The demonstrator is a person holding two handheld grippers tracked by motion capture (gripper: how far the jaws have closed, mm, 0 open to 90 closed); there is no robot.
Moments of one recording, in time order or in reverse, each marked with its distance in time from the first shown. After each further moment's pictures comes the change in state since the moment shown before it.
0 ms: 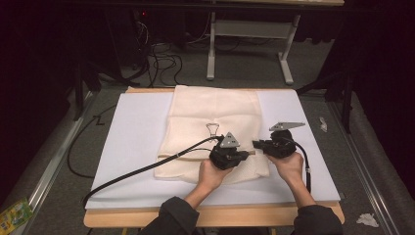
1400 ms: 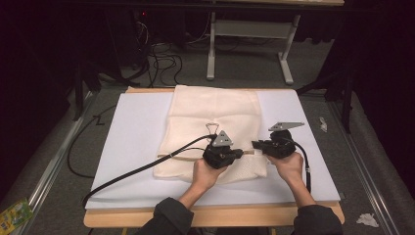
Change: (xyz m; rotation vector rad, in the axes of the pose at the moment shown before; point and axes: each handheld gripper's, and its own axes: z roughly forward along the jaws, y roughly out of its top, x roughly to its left) left arm 0.005 -0.001 -0.019 -0.013 0.019 -0.012; right arm 0.000 0.000 0.001 0.009 0.010 -0.015
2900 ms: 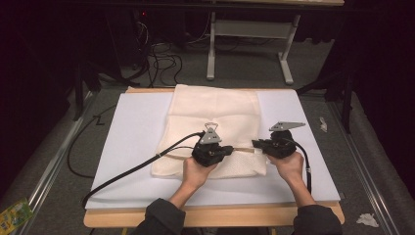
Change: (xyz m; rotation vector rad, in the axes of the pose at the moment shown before) left arm 0.012 -0.003 -0.030 -0.030 0.039 -0.020; right arm 0.002 0.001 -0.003 -0.023 -0.005 -0.022
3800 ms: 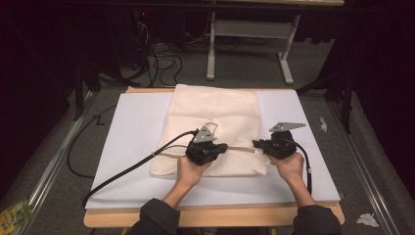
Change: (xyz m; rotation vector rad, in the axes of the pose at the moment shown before) left arm 0.007 0.002 -0.018 -0.004 0.032 0.017; right arm -0.001 -0.002 0.000 -0.005 -0.012 -0.008
